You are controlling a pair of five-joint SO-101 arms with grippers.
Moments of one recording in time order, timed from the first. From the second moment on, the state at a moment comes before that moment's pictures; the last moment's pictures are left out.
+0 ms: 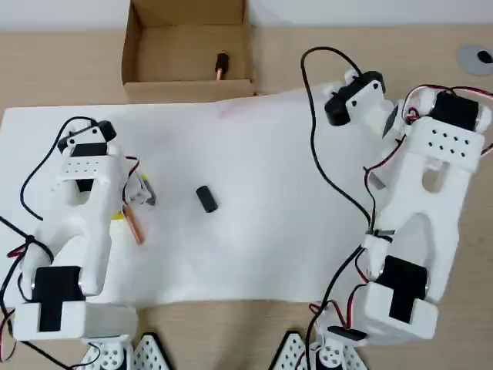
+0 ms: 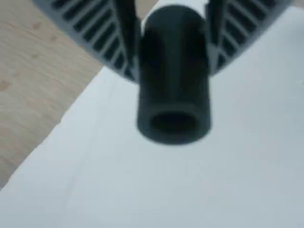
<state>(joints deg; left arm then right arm) -6.8 -3.2 32.0 67.1 13.6 16.4 0.0 -8.7 100.9 48.4</state>
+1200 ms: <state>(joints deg) -11.1 -19.9 35.2 72.4 12.5 18.8 0.0 -8.4 99.6 50.7</state>
